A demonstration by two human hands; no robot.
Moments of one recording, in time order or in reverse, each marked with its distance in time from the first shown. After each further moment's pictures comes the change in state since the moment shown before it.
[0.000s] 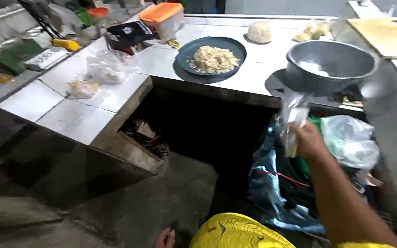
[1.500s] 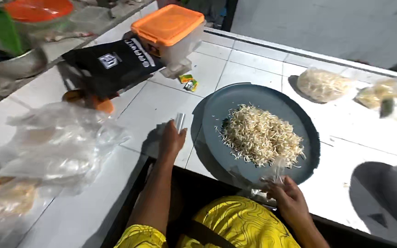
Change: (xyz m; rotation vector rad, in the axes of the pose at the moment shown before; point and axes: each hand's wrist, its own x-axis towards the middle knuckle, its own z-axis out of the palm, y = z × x) left_hand 0.714 0.766 -0.156 0.375 0.272 0.583; right_hand 0.452 -0.038 0.359 0.101 -0.001 0.008
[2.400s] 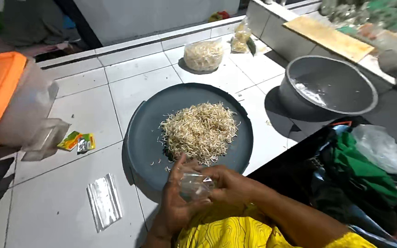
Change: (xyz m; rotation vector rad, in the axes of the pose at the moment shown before) left_hand -0.061 0.137 0.063 -0.968 -0.886 0.838; right_hand 0.062 -0.071 0.026 -0.036 -0.301 -0.186
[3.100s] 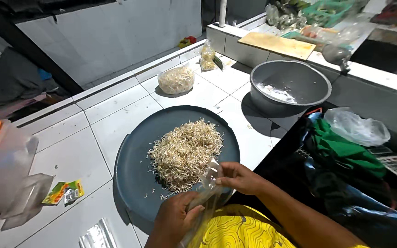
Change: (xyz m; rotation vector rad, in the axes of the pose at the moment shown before) left_hand 0.032 -0.004 -0.014 0.700 -0.441 -0.036; right_hand -0.050 0.027 -0.048 0.173 0.342 0.026
